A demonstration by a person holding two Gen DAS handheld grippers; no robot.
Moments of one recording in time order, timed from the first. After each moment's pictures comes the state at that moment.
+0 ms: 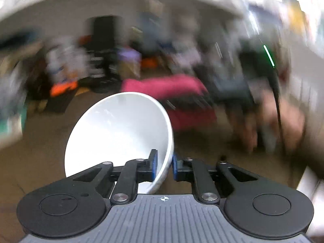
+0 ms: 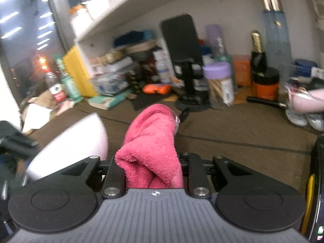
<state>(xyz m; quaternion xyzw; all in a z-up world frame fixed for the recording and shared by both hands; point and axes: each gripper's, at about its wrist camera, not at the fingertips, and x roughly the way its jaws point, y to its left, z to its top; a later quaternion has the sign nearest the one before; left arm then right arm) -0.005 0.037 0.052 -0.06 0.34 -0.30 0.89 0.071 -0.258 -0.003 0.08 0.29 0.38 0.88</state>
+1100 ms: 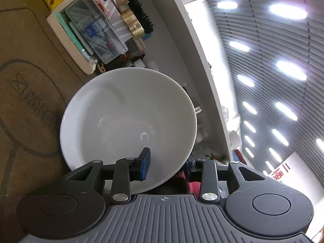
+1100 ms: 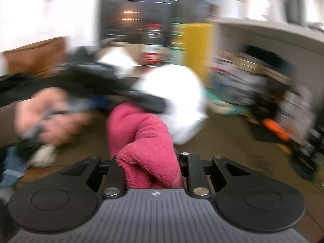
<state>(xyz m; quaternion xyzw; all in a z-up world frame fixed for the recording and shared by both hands) -0.021 0.187 -0.039 -0.43 0.23 -0.32 0.81 0.015 -0.119 0.023 -0.13 0.21 0.51 0.83</state>
